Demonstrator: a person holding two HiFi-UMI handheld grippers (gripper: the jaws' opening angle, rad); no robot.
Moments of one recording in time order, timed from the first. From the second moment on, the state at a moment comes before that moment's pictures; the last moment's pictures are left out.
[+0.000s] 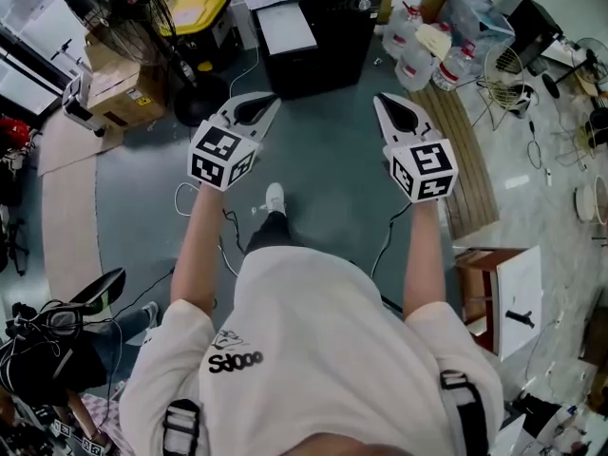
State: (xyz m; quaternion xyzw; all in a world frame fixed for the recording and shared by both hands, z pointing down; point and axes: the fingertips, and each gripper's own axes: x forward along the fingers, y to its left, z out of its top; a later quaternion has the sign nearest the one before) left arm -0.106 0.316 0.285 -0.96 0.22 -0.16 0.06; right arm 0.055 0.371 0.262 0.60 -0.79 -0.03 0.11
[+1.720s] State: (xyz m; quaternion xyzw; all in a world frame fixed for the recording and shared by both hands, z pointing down) left arm -0.077 -0.131 0.474 -0.94 0.22 -0.23 -0.09; right arm 0.094 -0.086 0.455 0.52 -0.82 0.13 0.21
